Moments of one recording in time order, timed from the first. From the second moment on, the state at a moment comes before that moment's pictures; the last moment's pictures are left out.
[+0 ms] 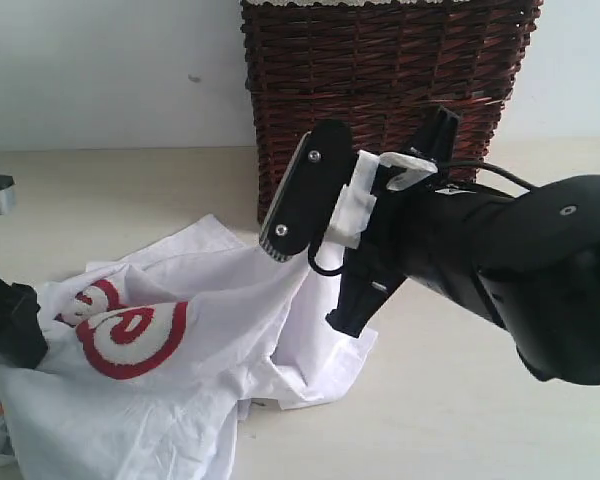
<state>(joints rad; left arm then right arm) -0.16 1.51 -0.87 -0.18 0.90 0.27 0.92 1.49 -0.76 1.52 -0.51 -2.10</state>
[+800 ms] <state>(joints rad) -0.29 1.48 -0.89 -0.40 0.85 0.53 0.92 1.49 -0.81 1.65 -1.06 -1.95</state>
